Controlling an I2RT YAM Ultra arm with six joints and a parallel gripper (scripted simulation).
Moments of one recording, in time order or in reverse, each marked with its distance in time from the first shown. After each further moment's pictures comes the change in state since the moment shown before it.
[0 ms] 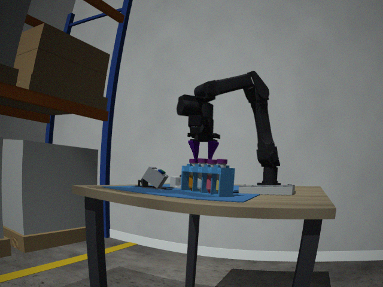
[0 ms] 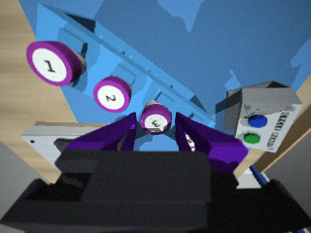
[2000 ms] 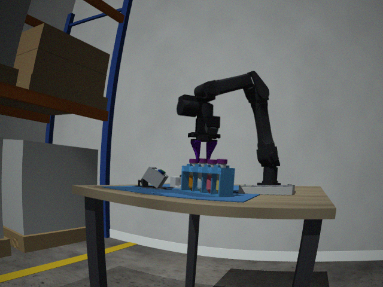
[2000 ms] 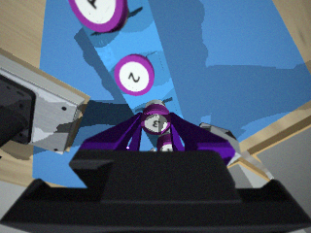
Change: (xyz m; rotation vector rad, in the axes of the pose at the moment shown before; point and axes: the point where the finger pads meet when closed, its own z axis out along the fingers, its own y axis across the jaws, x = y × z) arm 0.000 0.000 0.000 0.000 0.000 -0.604
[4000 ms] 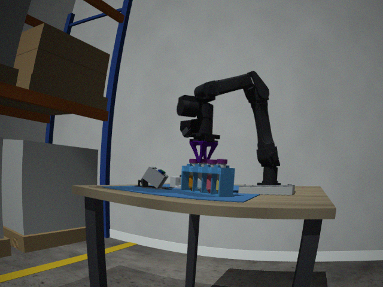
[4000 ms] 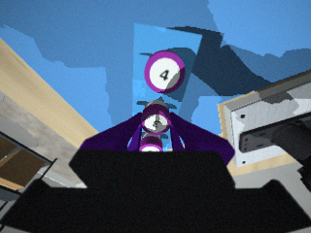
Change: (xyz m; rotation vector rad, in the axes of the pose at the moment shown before) arm 0.000 0.000 0.001 0.000 0.000 2.641
